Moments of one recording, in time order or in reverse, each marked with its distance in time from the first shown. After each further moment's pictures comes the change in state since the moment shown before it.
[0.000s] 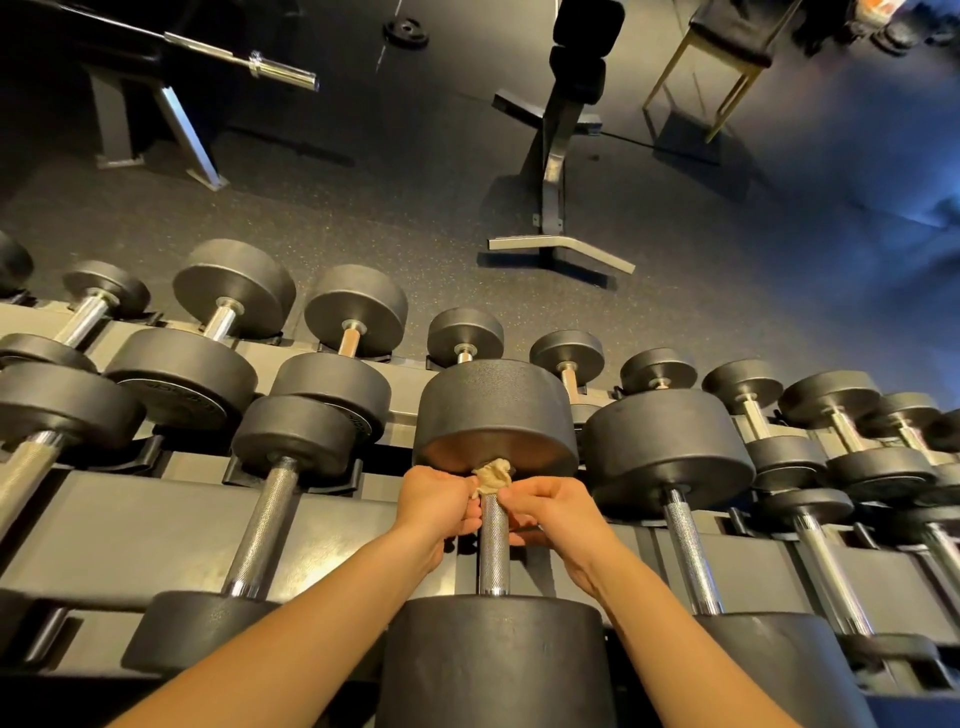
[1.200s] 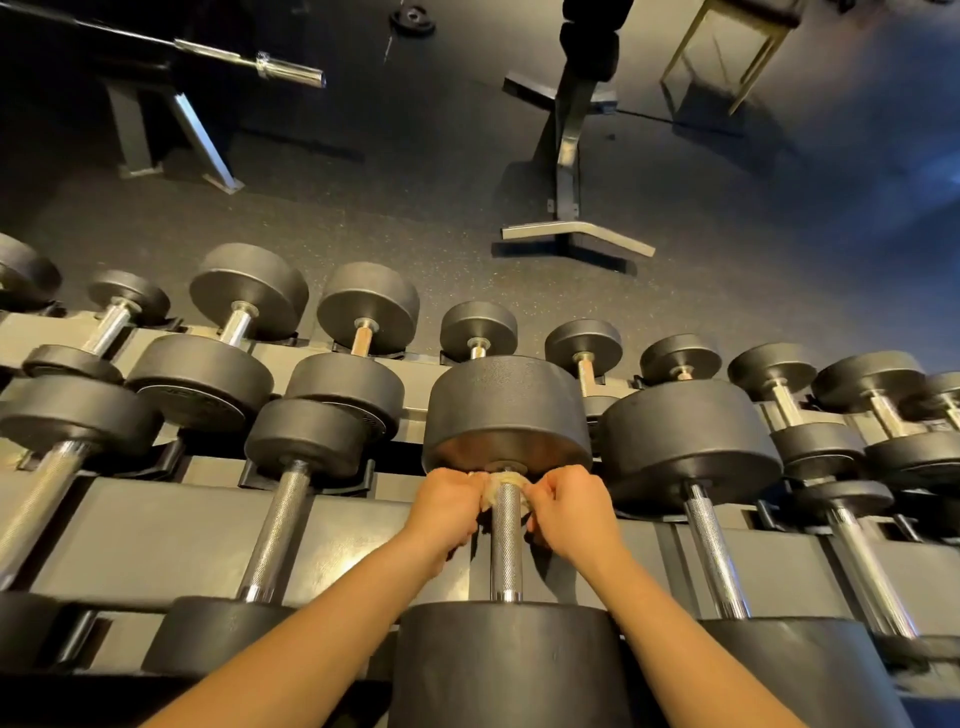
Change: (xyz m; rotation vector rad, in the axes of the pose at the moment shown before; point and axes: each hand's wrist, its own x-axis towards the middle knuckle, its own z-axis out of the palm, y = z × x) left_hand 0.001 -0.004 -0.005 0.368 -0.048 0.127; right_hand 0.024 0.010 0.000 -0.726 0.272 -0.146
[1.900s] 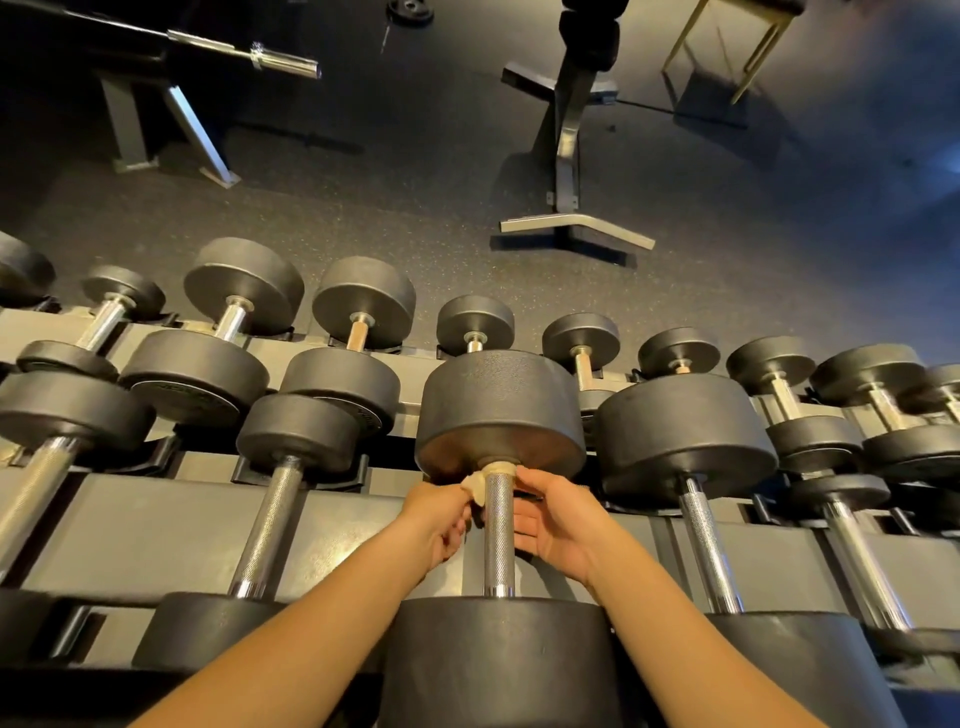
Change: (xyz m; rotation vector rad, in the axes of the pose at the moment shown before) left_hand 0.007 -0.003 0.003 -0.293 -0.028 -0.364; right_hand -0.001 -0.008 0.000 1.101 -0.445 0.531
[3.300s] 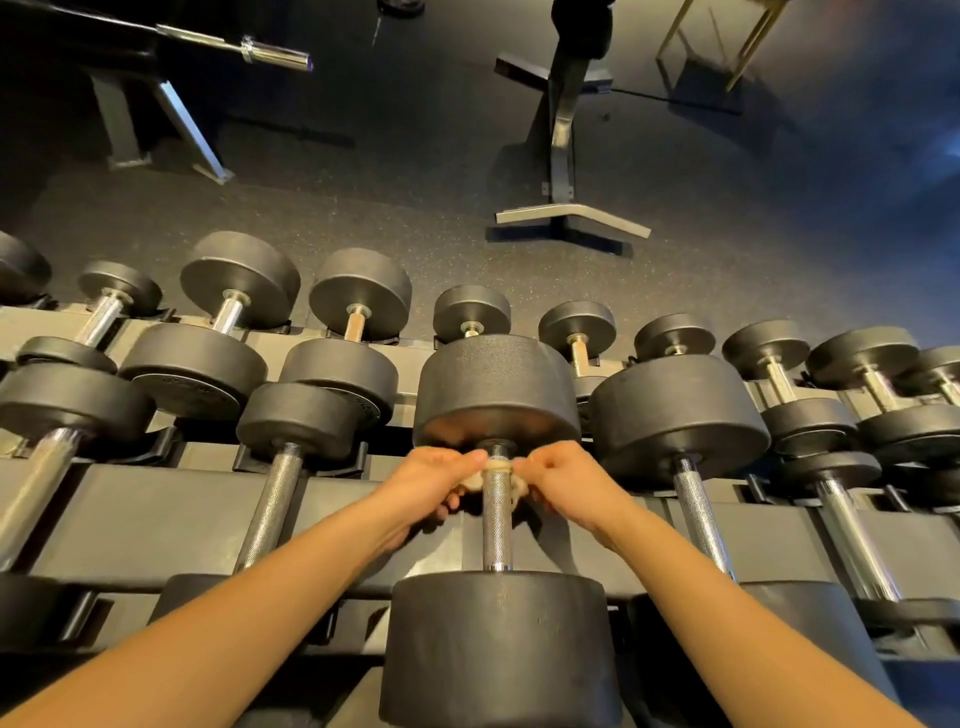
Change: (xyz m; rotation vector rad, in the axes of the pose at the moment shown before) left_hand -0.011 0.006 -0.028 0.293 -0.293 0.396; right_hand -0.024 -0.016 -0.010 -0.909 0.044 -0.445
